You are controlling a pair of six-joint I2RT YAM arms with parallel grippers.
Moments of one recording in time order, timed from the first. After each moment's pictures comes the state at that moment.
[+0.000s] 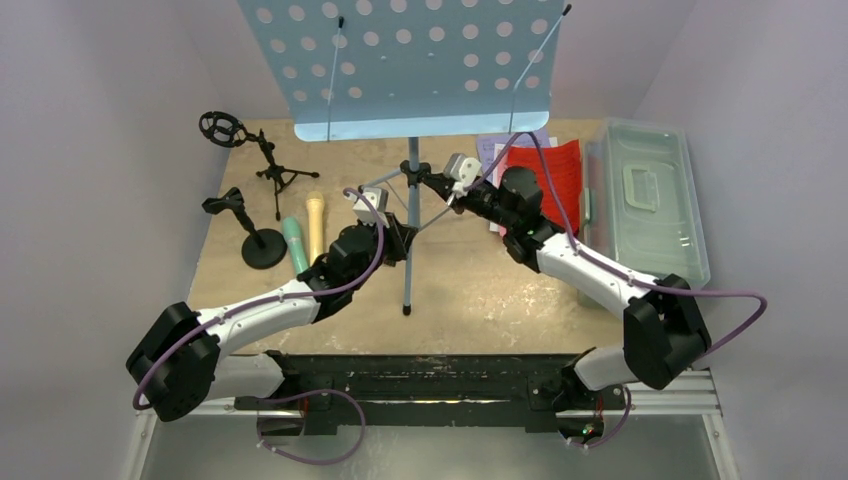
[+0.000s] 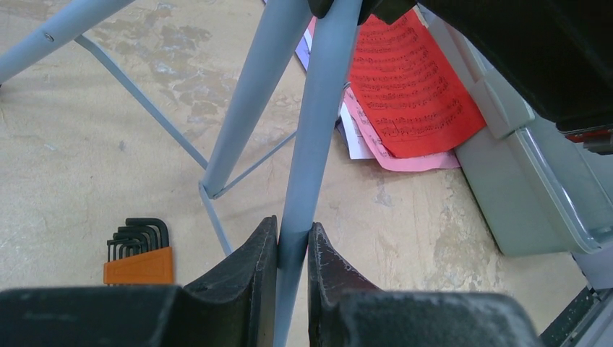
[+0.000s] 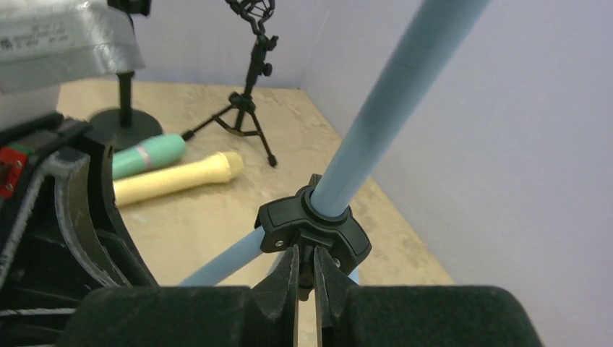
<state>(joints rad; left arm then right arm) -0.78 1.23 0.61 0.42 -0.26 -0.51 0.56 1.43 0.96 0.50 -0.45 -0.30</state>
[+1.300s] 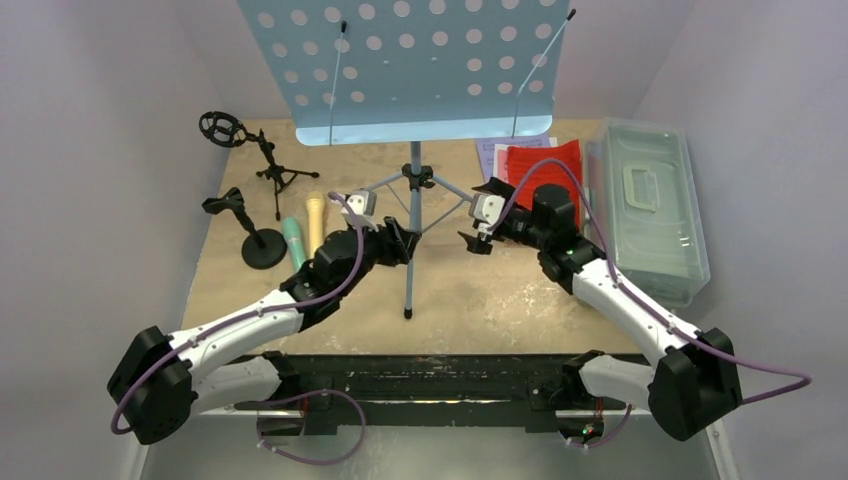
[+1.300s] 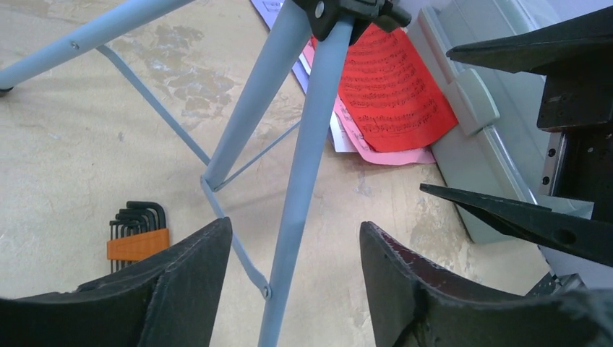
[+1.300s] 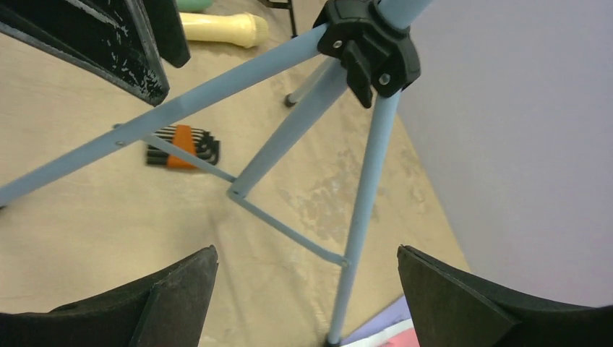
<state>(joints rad) -0.78 1.10 0.60 0.33 -0.25 -0.54 0.47 1.16 0.79 0.13 -0.49 -0.75</state>
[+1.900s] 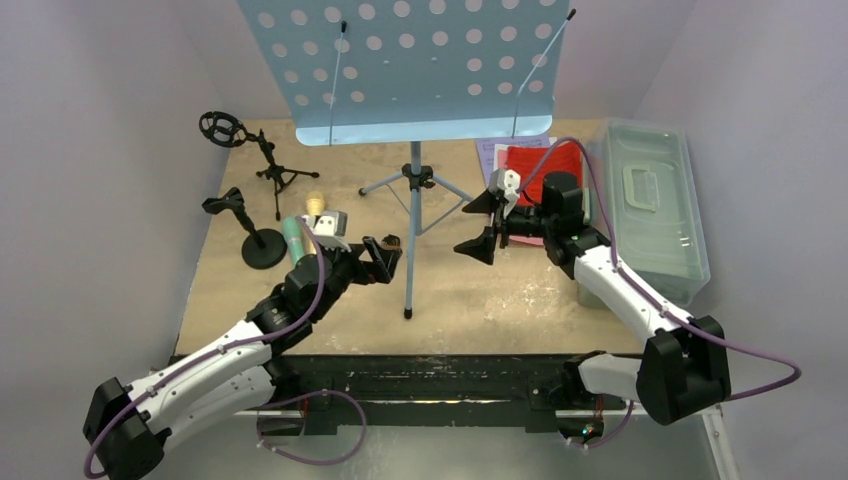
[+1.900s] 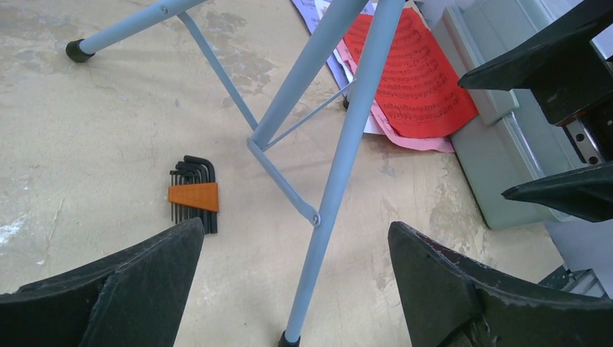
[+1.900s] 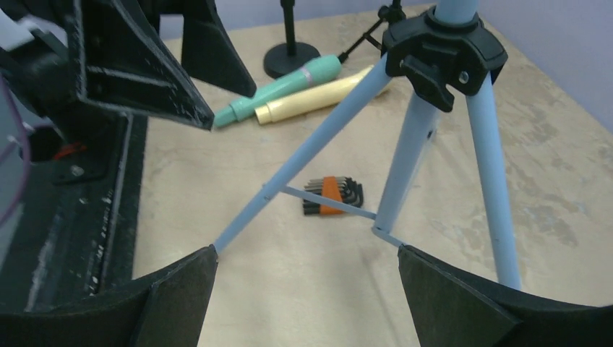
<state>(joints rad) -0.78 0.78 0.47 0.12 -0.31 -0.55 0.33 1.24 0.84 0.06 -0.95 -0.31</state>
